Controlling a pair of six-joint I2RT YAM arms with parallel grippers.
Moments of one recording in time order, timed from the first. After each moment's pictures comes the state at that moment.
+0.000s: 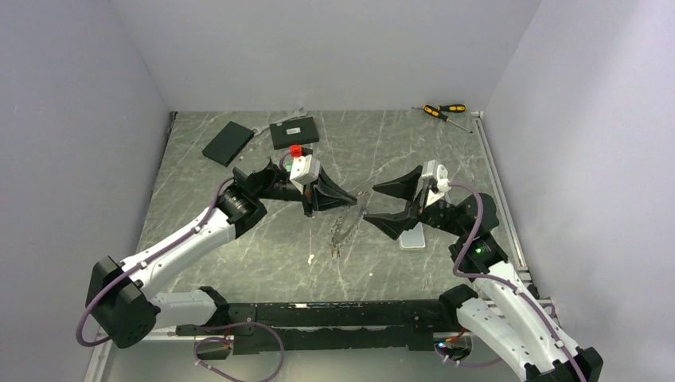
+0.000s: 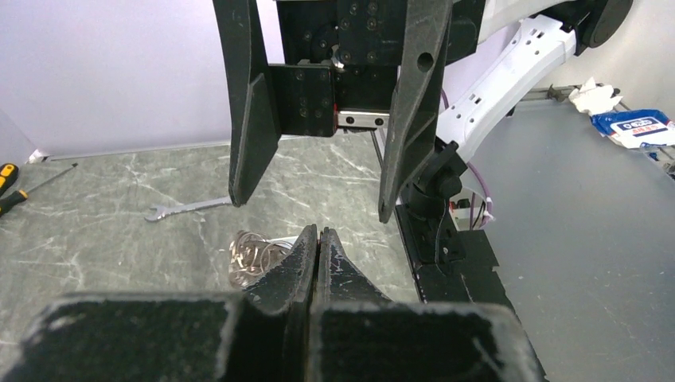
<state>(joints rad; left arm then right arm) -0.71 1.20 0.97 0.33 0.98 -0.04 0.42 0.68 0.59 0.31 -0.81 0.23</state>
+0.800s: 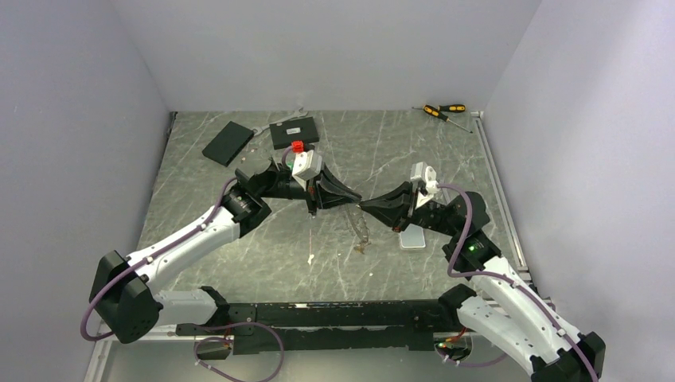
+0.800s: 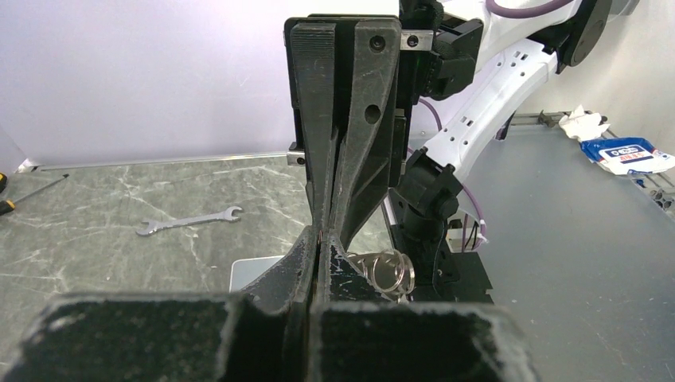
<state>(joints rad) -0.72 1.24 0.97 0.46 0.95 -0.15 0.53 0.72 0.60 0.34 -0.76 0.20</state>
